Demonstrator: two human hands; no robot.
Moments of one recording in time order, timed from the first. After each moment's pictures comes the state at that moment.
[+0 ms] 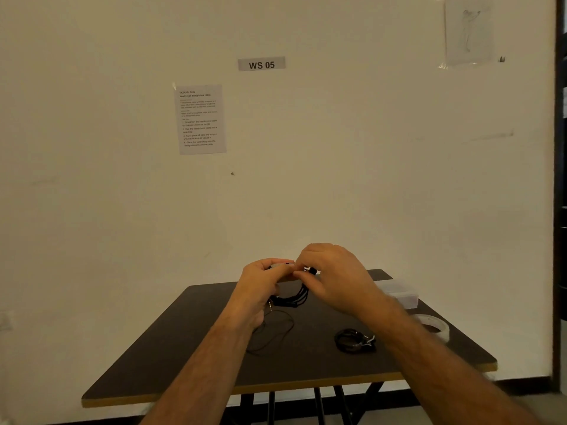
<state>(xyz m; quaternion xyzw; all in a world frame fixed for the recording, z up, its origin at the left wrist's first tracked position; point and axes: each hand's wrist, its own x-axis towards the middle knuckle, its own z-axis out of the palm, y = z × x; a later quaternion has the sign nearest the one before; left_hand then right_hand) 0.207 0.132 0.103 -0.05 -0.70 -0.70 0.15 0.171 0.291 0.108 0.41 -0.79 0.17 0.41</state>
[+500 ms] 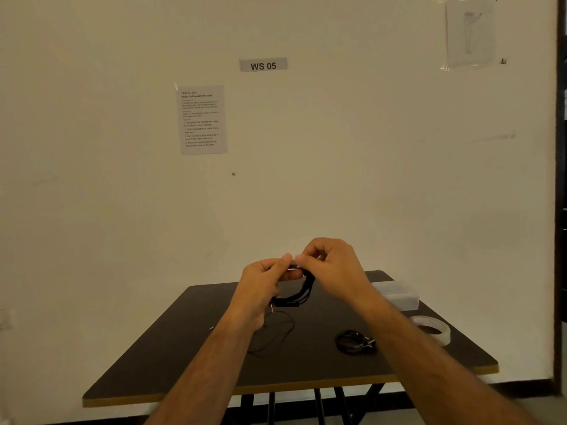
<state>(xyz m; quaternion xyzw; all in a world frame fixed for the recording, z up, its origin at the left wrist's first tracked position) 0.219 0.135 0.104 -0.07 -0.71 -0.68 0.18 0.176 0.280 0.113 0.28 -0.78 0.48 0.29</state>
